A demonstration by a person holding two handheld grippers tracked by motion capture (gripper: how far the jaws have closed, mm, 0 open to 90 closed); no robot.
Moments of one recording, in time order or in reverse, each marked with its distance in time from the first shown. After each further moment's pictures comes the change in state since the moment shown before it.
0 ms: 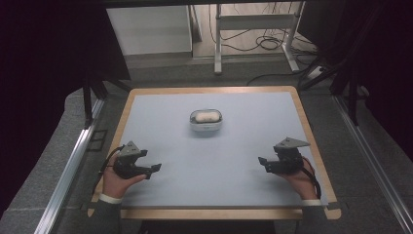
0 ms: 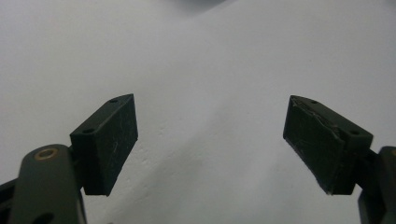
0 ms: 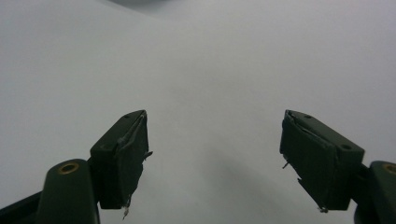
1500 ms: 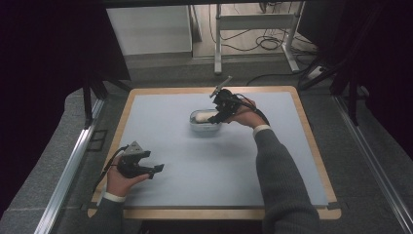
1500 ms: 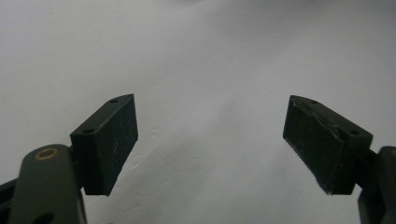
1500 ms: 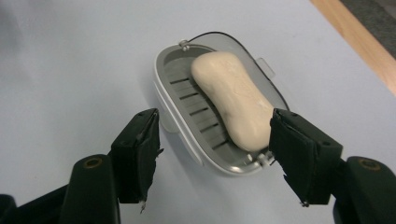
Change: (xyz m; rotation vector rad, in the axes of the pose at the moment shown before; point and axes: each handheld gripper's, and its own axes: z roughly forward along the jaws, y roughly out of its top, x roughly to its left) left arm 0.005 -0.003 0.012 0.024 -0.014 -0.007; right arm 0.044 0.210 0.133 0.238 0.300 -0.375
